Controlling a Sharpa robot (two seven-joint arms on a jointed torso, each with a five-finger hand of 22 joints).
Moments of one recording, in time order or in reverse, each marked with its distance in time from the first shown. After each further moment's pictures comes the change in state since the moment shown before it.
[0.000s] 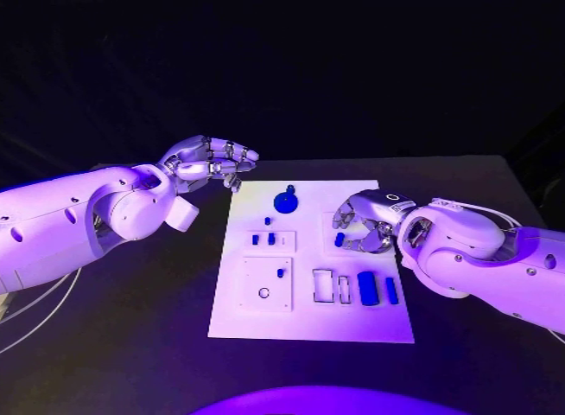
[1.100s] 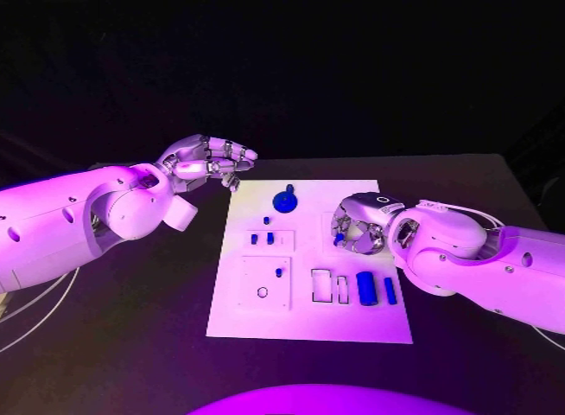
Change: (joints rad) left arm 0.000 -0.001 0.000 0.000 -0.001 0.002 -0.003; left_hand 0.000 0.000 0.000 0.000 0.000 0.000 0.000 0.000 0.000 0.000 0.000 0.000 0.000 0.000 0.000 0.000 0.000 0.000 0.000 0.000 0.000 -0.001; right arm -0.017 0.046 -0.006 -0.048 -0.016 0.005 -0.011; right_hand 0.023 0.034 0.153 0.040 -0.002 0.150 0.008 0.058 0.027 0.190 -0.050 0.094 0.017 0.002 -0.042 0.037 0.032 0.000 0.091 -0.048 0.139 0.121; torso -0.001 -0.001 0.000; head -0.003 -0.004
